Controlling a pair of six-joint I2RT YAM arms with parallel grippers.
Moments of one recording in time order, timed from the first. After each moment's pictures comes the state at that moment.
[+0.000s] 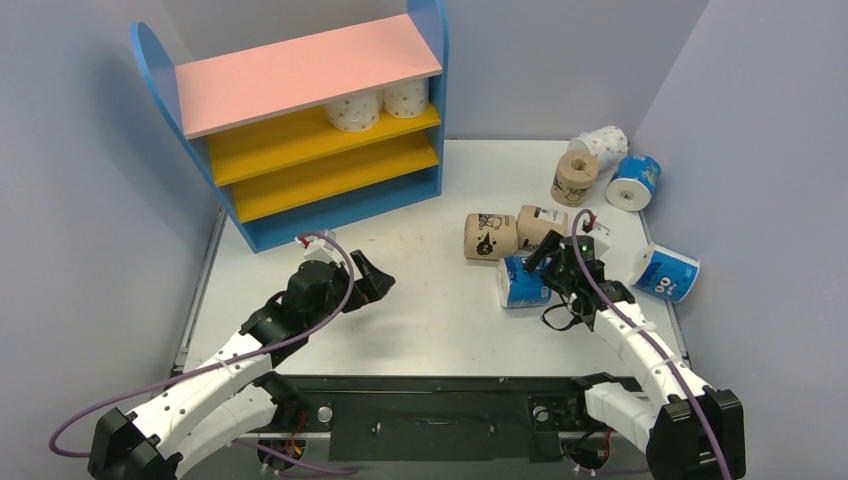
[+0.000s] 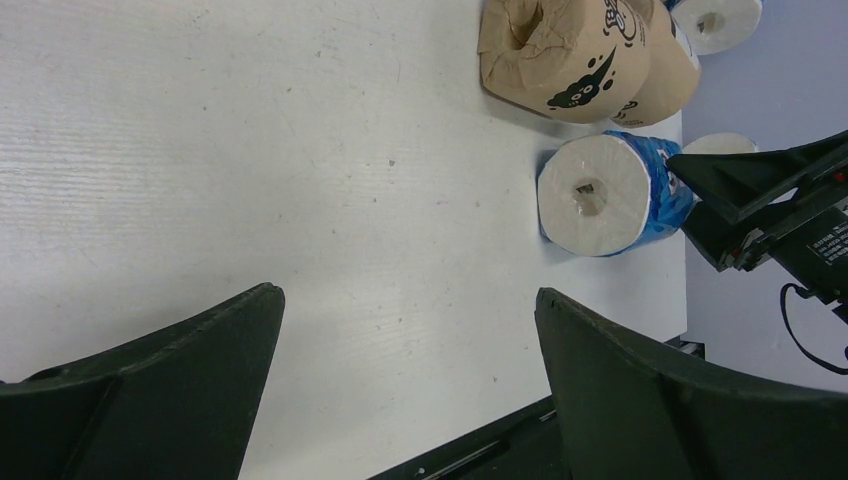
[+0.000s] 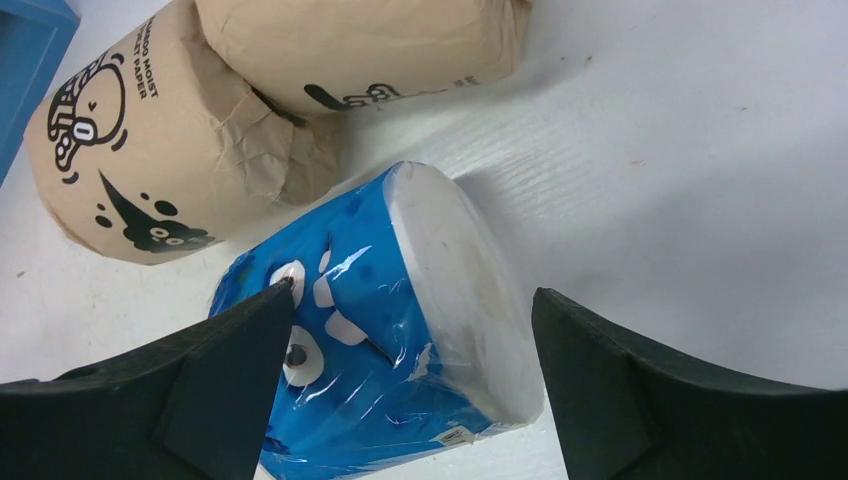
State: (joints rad) left arm -0.66 0.80 0.51 -0.20 -0.11 -0.91; right arm 0.21 1.00 0.60 -0.33 0.18 0.68
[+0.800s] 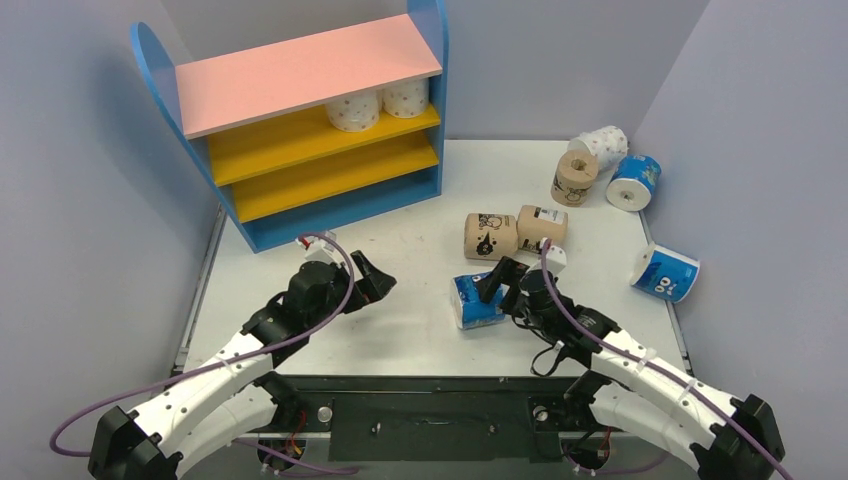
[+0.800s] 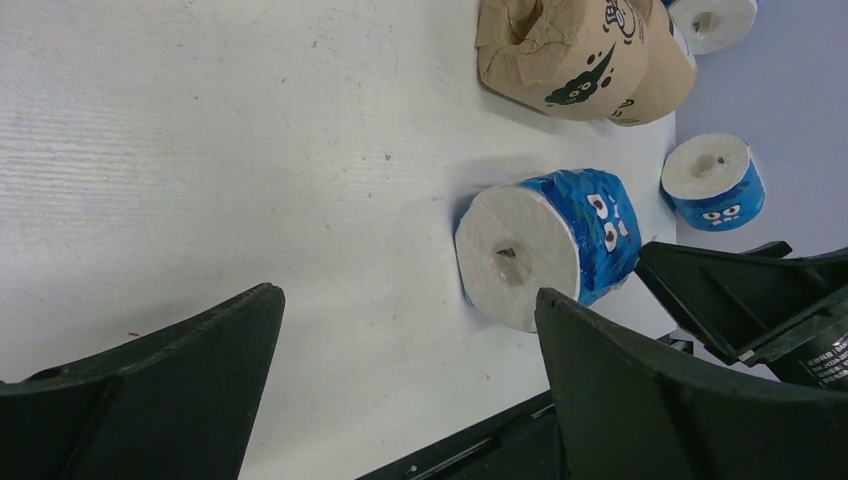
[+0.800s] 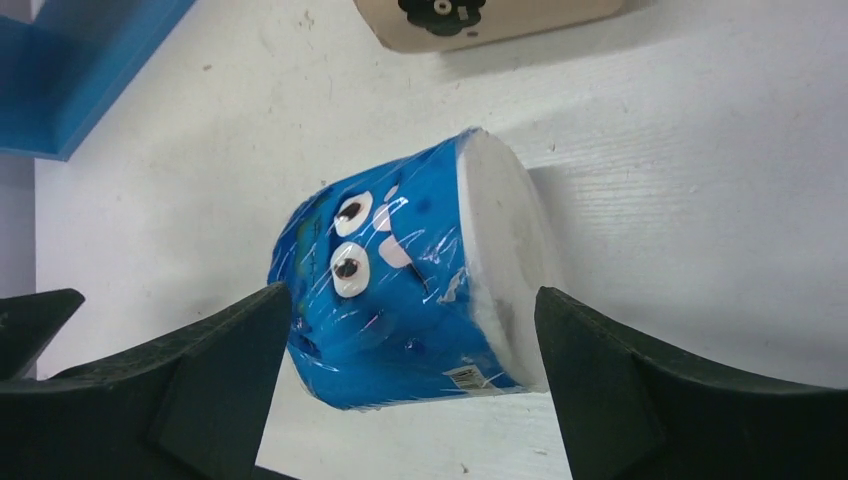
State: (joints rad) left arm -0.66 0.81 0.50 -0.18 -0.09 -0.93; right arm 0.71 0.86 0.49 -0.27 0.28 0.88
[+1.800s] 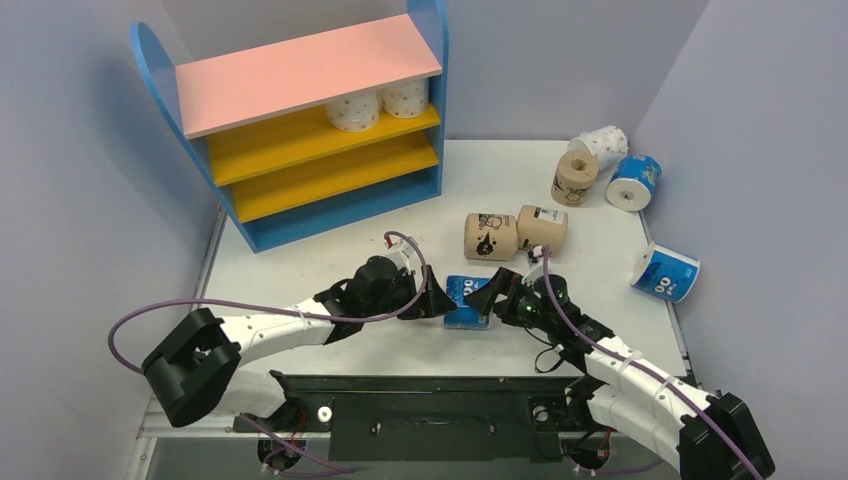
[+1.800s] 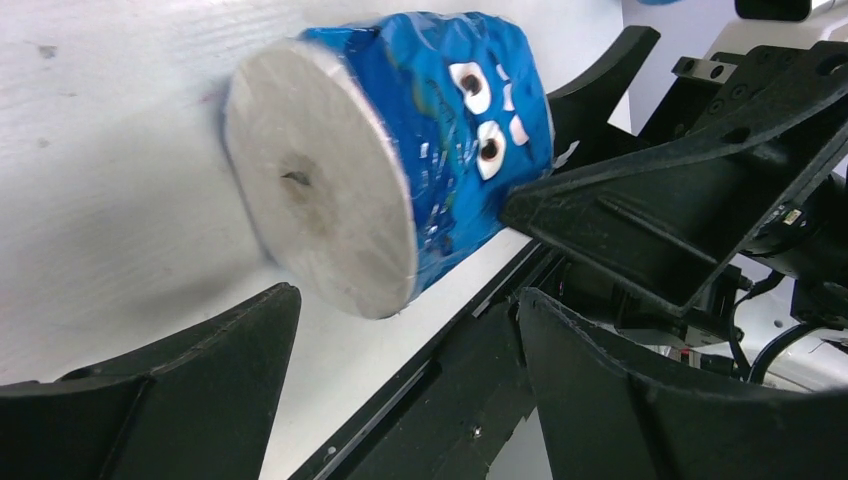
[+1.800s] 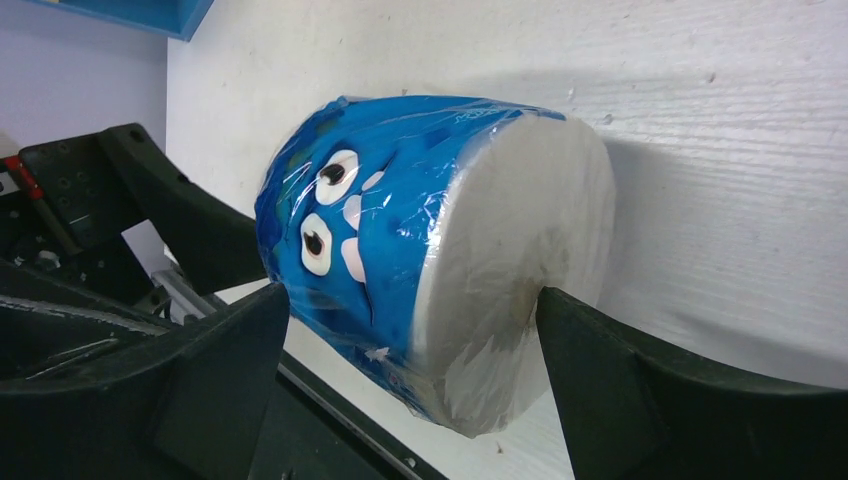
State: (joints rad) left arm -0.87 1.32 0.60 0.21 0.17 -0.93; right arm 0.53 0.86 0.28 0.08 -0.20 0.85
